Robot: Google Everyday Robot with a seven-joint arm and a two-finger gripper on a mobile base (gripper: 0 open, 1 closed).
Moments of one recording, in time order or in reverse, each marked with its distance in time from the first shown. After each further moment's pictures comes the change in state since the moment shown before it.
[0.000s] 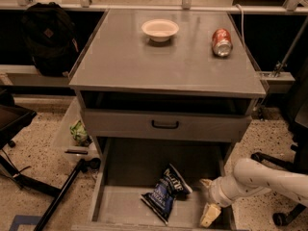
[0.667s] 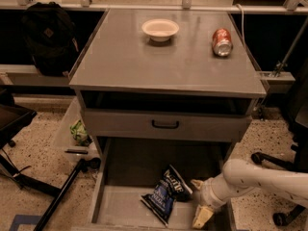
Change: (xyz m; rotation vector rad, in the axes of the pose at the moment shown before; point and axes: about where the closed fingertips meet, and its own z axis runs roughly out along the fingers) arm -0.025 0.013 0.013 -0.017 0.011 -0.080
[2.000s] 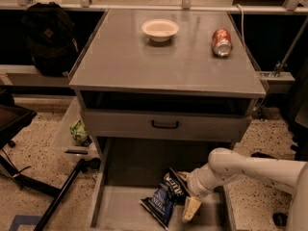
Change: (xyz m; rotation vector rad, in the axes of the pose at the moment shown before) arm -0.055 -0.020 0.015 -0.043 -0.028 -0.141
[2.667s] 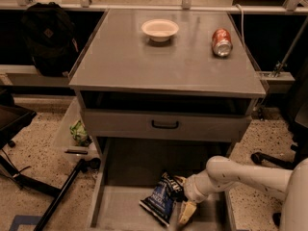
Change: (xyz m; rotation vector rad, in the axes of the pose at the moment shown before) arm 0.010 -0.003 0.041 0.000 -0.080 -0.002
